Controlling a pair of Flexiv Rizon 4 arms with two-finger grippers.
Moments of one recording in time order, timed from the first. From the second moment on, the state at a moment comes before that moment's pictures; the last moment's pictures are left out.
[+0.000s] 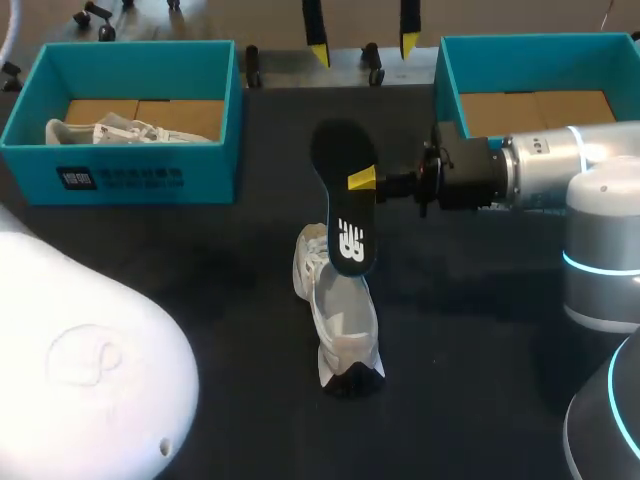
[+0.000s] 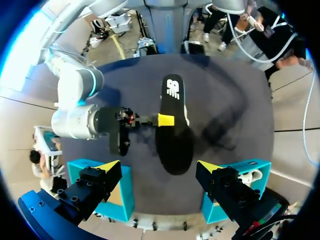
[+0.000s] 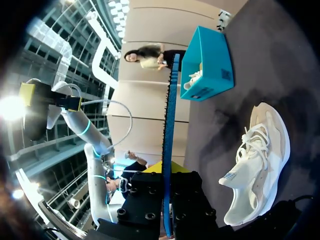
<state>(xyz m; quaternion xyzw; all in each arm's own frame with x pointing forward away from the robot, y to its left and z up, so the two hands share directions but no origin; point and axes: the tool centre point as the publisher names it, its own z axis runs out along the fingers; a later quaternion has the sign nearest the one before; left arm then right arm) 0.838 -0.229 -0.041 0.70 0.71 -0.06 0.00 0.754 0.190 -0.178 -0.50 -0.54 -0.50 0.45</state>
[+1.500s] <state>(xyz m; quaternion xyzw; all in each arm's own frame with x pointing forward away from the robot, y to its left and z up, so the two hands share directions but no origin) 0.827 -0.157 -0.096 0.65 0.70 -0.27 0.06 0.754 0.190 -0.178 -0.50 -0.54 -0.50 0.45</state>
